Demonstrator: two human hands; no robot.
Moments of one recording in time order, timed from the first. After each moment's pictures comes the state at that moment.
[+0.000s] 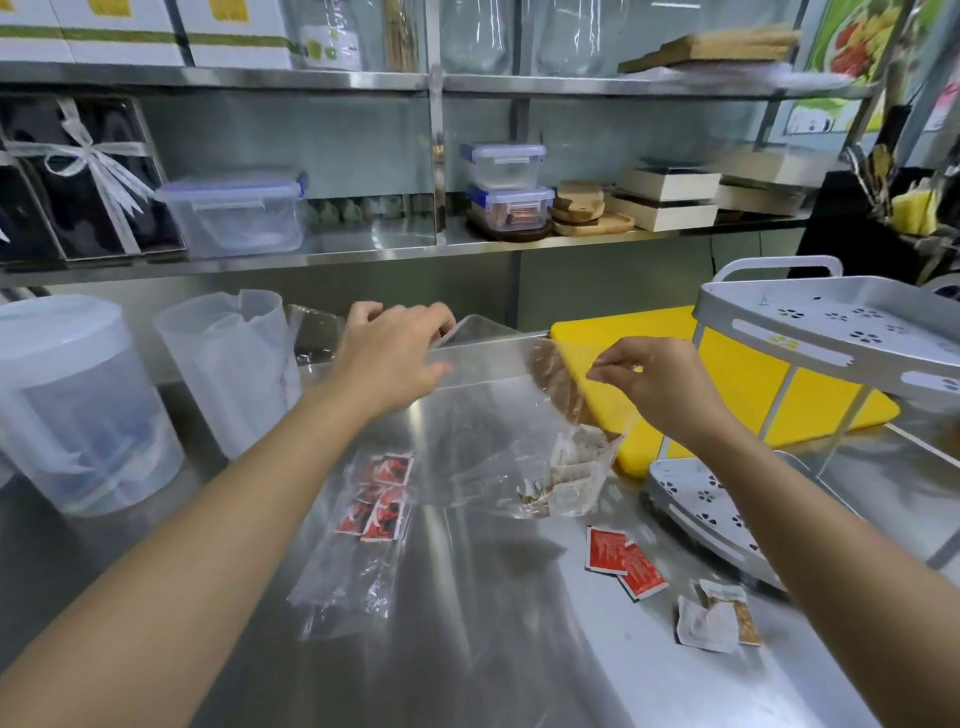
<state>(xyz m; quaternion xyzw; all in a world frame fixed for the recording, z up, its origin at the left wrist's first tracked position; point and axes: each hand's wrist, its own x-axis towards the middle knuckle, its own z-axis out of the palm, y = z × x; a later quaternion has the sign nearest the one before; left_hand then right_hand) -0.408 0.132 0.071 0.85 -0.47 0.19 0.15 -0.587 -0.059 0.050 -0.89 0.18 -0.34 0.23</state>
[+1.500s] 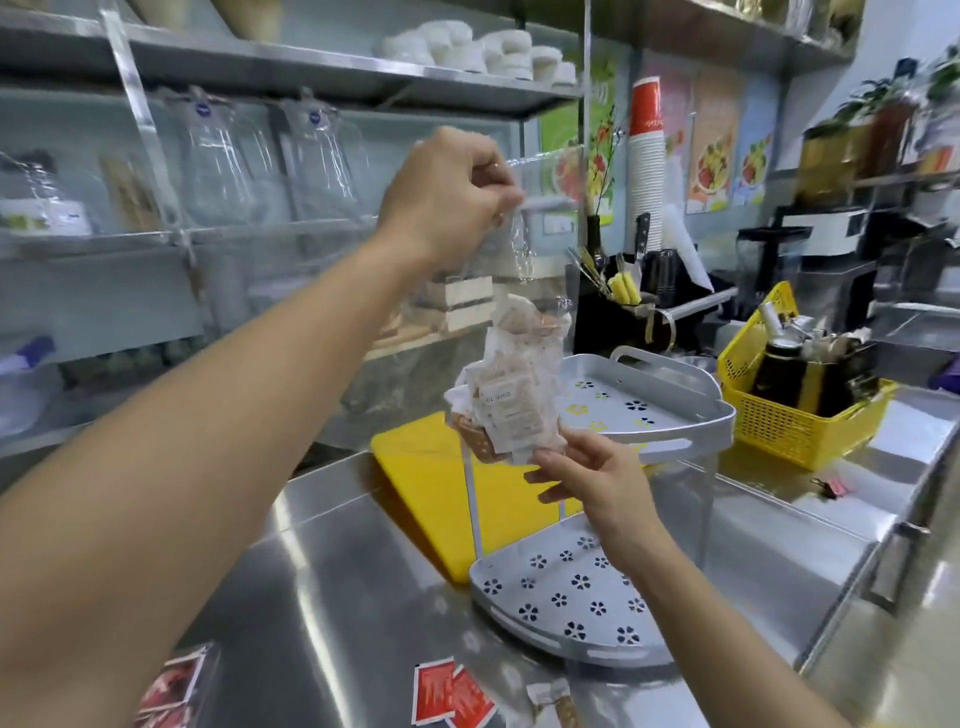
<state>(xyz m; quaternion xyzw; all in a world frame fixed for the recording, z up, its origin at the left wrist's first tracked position) -0.591 -0.095 0.268 0.58 -0.65 0.14 0.47 -0.727 -0.142 0.044 -0.63 0.18 -0.49 0.58</state>
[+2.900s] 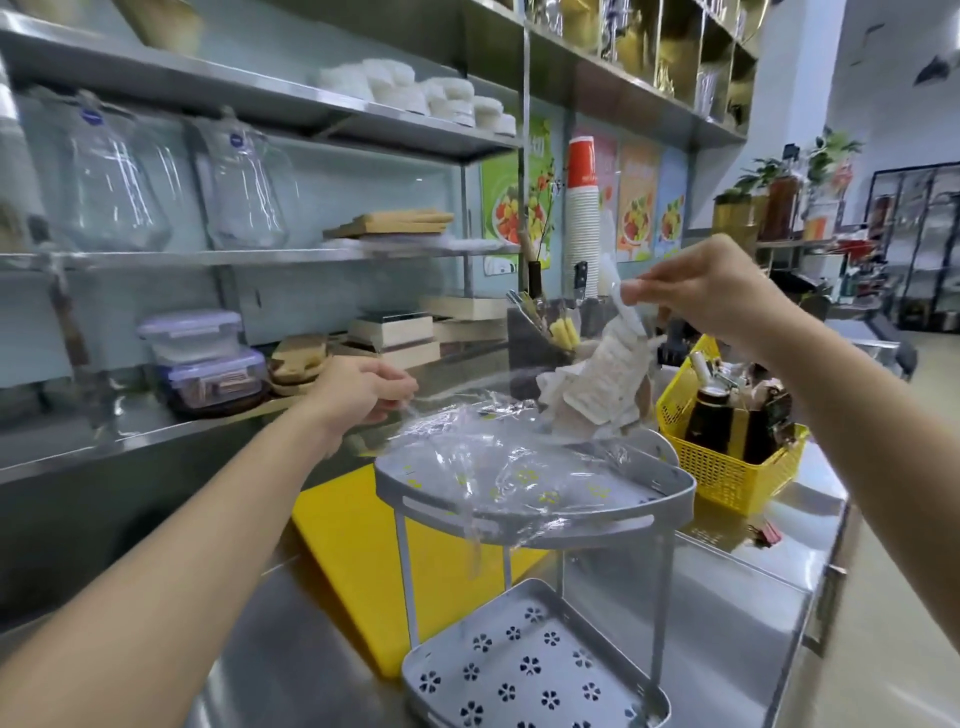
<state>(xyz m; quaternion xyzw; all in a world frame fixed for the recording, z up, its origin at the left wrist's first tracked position) -0.506 -0.163 0.164 0.66 -0.48 -0.22 0.53 -0.809 -0.256 0.235 -0.81 0.34 -0.45 0.15</state>
